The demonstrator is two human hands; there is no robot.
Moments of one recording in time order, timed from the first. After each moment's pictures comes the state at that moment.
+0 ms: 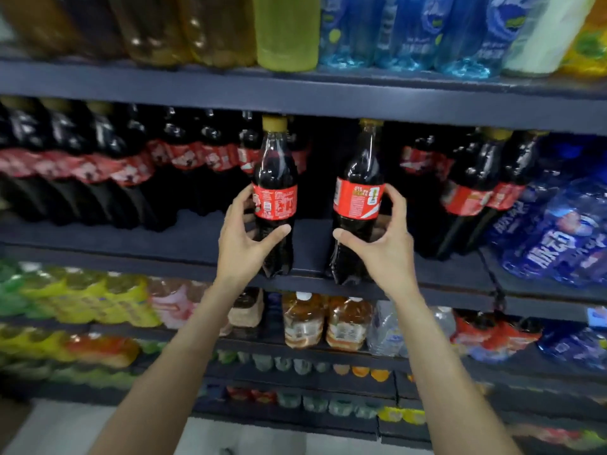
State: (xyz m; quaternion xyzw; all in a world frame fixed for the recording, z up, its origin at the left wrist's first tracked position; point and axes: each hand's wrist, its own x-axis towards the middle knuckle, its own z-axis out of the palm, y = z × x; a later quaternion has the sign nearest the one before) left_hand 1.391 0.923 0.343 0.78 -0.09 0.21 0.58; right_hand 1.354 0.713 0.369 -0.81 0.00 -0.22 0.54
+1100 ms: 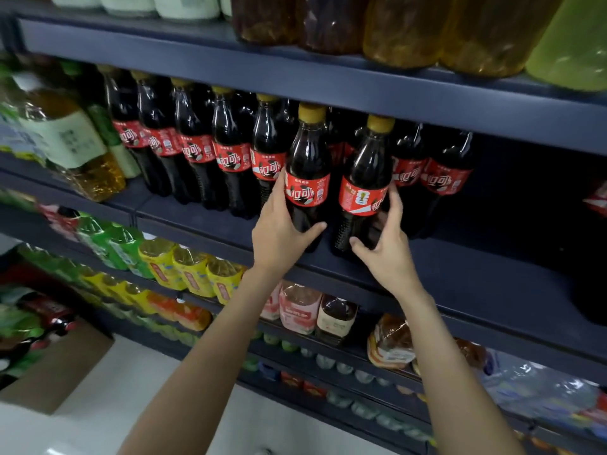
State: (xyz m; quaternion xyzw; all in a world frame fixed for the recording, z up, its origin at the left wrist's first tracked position) left_hand 1.445 1.065 0.330 0.89 0.01 0.30 0.36; right_hand 1.447 0.883 0.334 -0.84 -0.14 -0.10 0.51
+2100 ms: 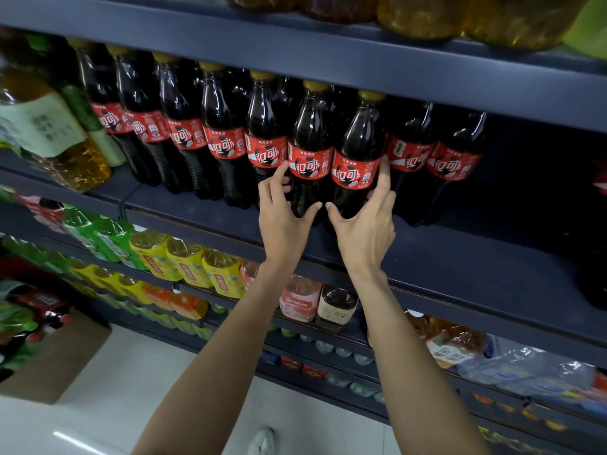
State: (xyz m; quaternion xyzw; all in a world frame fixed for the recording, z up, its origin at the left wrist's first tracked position) left_hand 1.468 1.055 0.306 0.82 0.02 0.38 0.43; right_hand 1.464 0.940 0.327 -0.88 0.04 -0.32 0.35
